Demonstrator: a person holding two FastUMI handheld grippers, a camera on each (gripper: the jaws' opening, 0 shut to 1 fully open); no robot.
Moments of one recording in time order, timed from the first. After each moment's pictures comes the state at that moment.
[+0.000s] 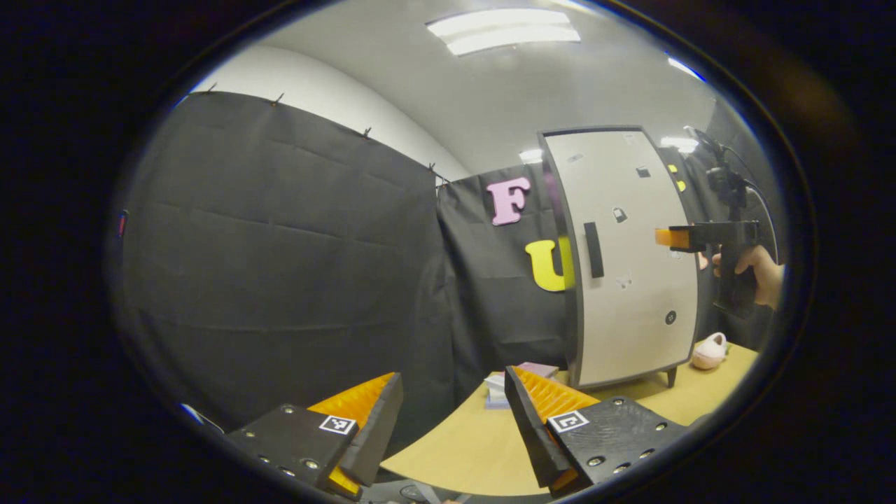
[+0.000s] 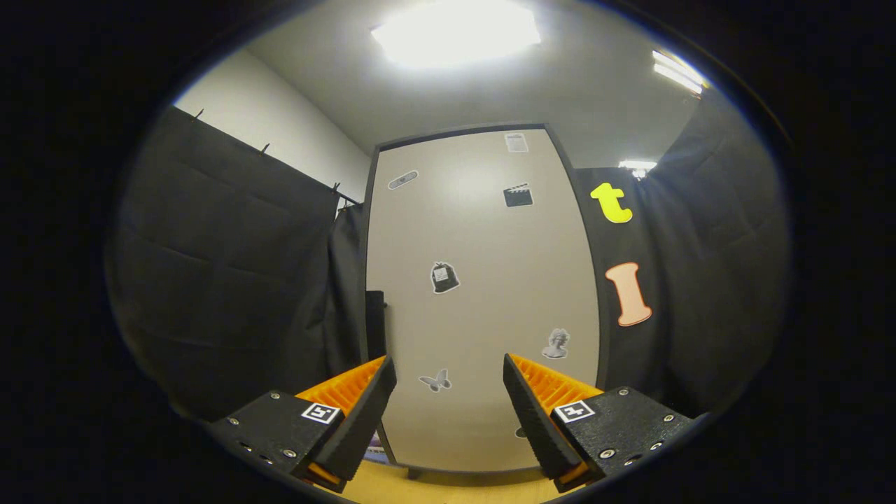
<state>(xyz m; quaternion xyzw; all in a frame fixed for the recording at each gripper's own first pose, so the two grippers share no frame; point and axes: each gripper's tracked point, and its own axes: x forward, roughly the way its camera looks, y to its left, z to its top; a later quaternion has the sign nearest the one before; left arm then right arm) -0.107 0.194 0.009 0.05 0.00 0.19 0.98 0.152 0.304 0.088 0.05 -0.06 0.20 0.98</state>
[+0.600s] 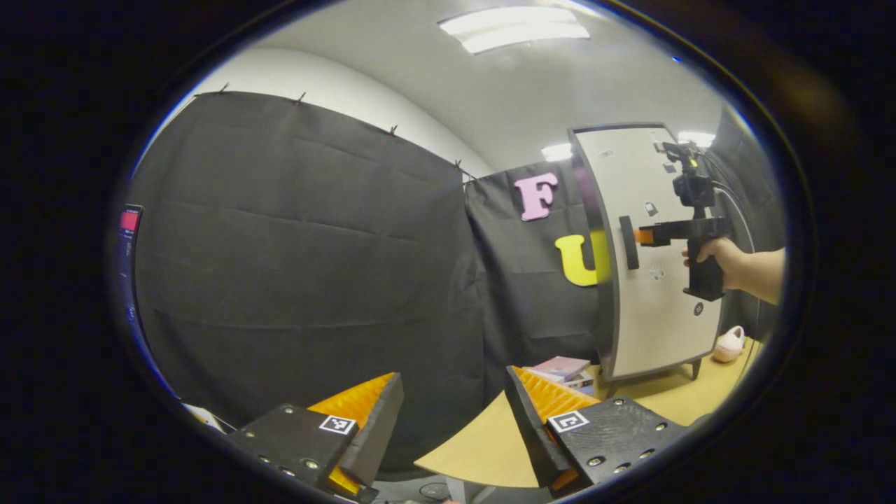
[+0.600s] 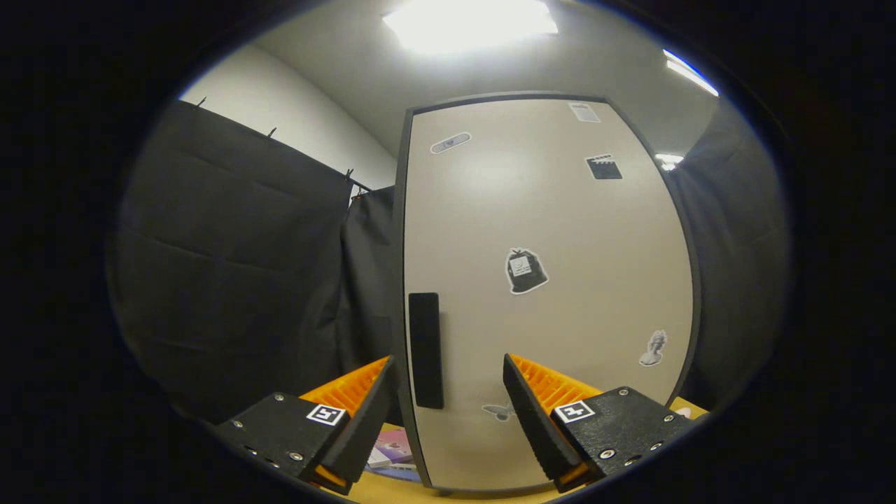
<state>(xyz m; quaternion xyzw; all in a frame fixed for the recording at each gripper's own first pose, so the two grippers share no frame) -0.146 0.254 0.002 0.05 0.01 0.24 0.97 0.213 0.419 0.089 0.04 -0.03 0.22 0.97</state>
